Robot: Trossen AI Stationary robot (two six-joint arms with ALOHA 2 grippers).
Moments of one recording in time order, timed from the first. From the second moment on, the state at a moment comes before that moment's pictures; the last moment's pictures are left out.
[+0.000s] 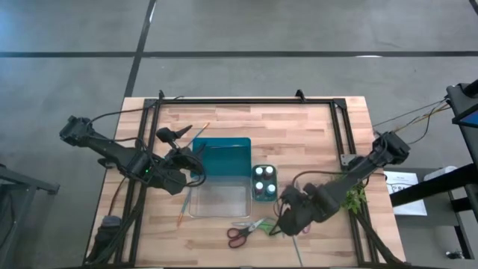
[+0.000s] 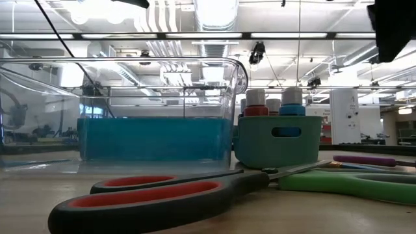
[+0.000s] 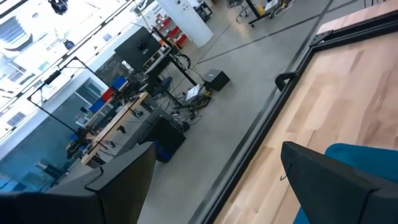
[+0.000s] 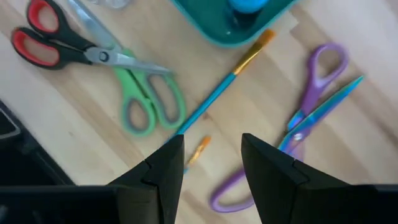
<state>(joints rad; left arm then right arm) -0.46 1.23 1.07 -0.62 -1.37 -0.06 0.62 1.66 1.34 -1.04 0.18 1.38</state>
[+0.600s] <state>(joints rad) -0.46 1.23 1.07 -0.56 -1.35 -0.06 0.69 1.88 1.35 -0.99 0.10 1.65</state>
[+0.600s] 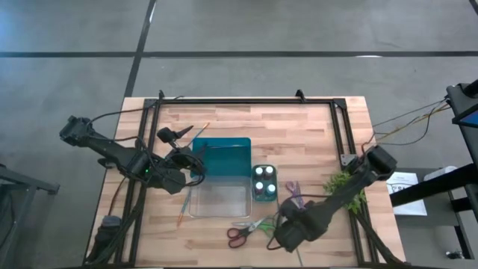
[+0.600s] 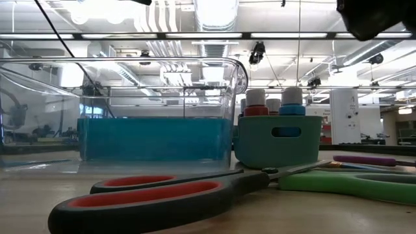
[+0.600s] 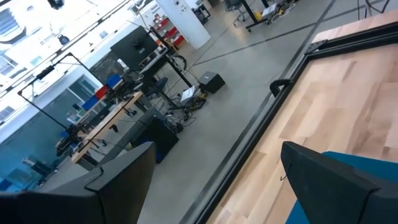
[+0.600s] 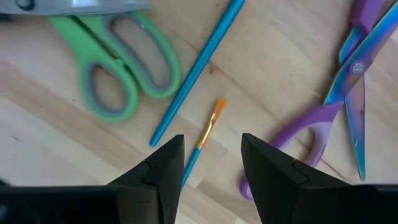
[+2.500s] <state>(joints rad) -0.46 1.23 1.07 -0.56 -1.32 -0.05 0.69 1.93 1.29 -0.89 0.13 1.48</state>
